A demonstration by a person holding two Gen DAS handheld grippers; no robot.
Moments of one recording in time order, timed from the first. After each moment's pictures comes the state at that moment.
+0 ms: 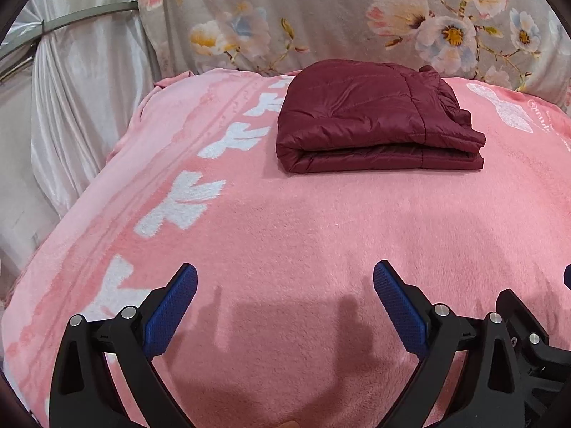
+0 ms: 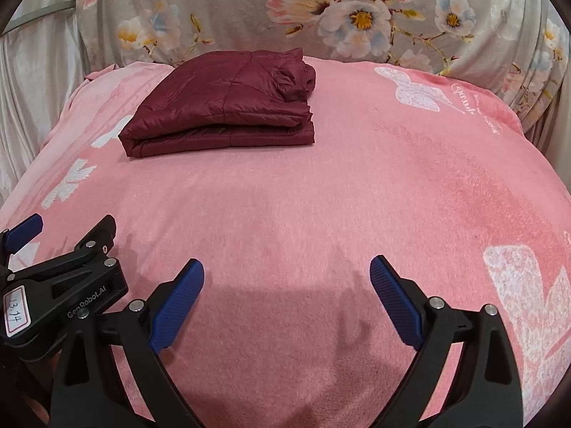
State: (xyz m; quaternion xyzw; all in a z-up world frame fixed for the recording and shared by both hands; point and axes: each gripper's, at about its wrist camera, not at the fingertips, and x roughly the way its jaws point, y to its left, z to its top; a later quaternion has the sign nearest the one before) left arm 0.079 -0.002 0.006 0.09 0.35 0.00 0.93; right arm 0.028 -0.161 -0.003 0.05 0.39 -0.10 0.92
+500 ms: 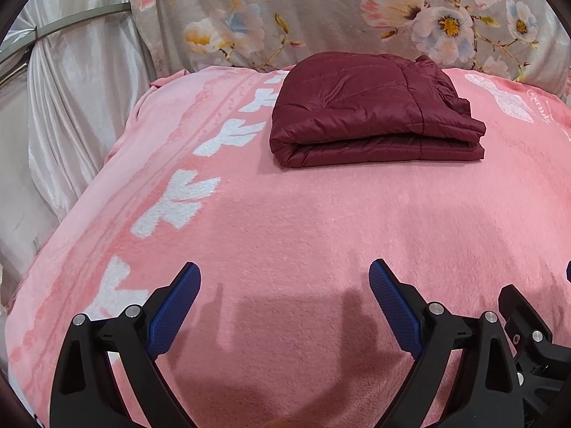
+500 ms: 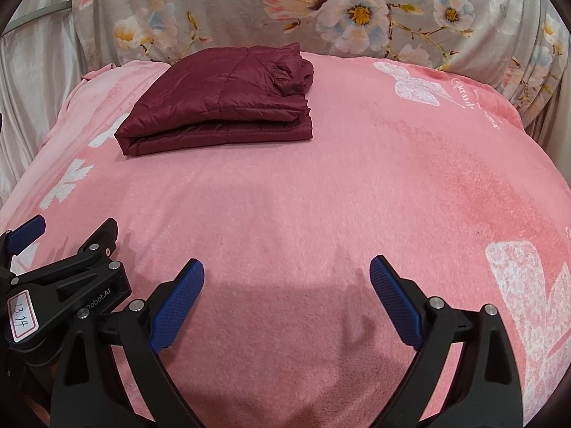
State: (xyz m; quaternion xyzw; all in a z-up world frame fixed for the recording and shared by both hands) left arm 0.081 -0.007 0.003 0.10 0.35 0.01 0.93; right arm 0.028 -0.164 -0.005 0.05 0.39 -0.10 0.91
